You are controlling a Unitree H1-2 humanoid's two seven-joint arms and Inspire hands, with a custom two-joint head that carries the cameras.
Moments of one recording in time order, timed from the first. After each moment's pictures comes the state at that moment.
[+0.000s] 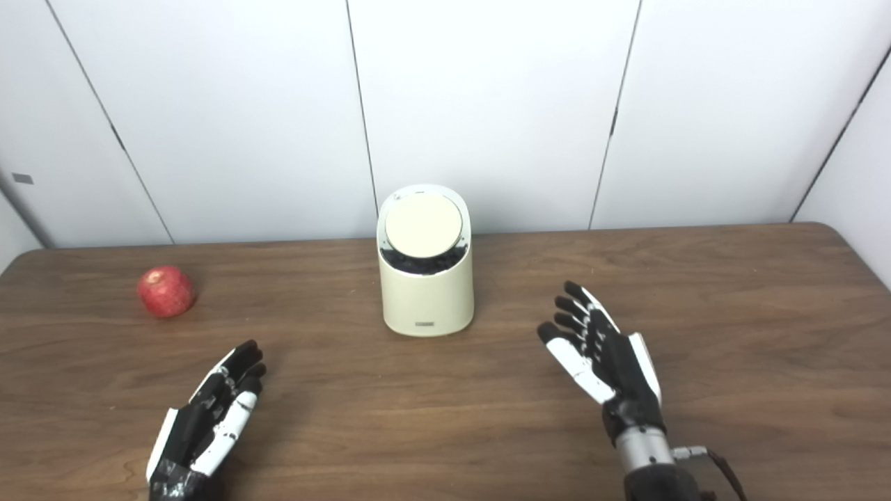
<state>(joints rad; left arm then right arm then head) 0.16 0.03 0.07 -0.27 -0.13 0.09 -0.03 -0.08 -0.10 0.02 -0.24 -0.14 0.23 -0.02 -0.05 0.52</state>
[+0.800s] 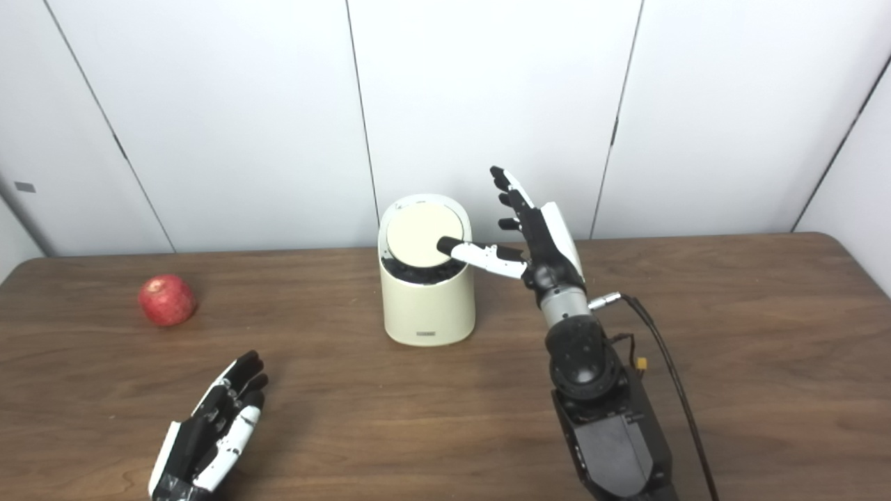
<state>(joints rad) 0.17 0.03 0.06 -0.25 -0.13 0.04 -0.03 -0.53 -0.09 0.12 0.06 -0.36 0.26 -0.05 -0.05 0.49</state>
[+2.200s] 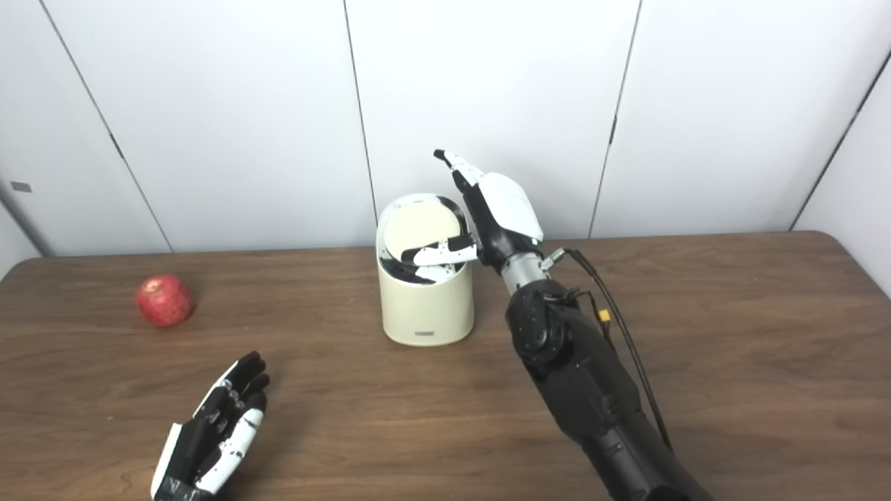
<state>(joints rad) 0.17 0.03 0.05 -0.23 -0.13 0.01 -0.03 -0.70 -0.15 0.30 0.34 -0.62 0.08 -0.16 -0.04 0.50</state>
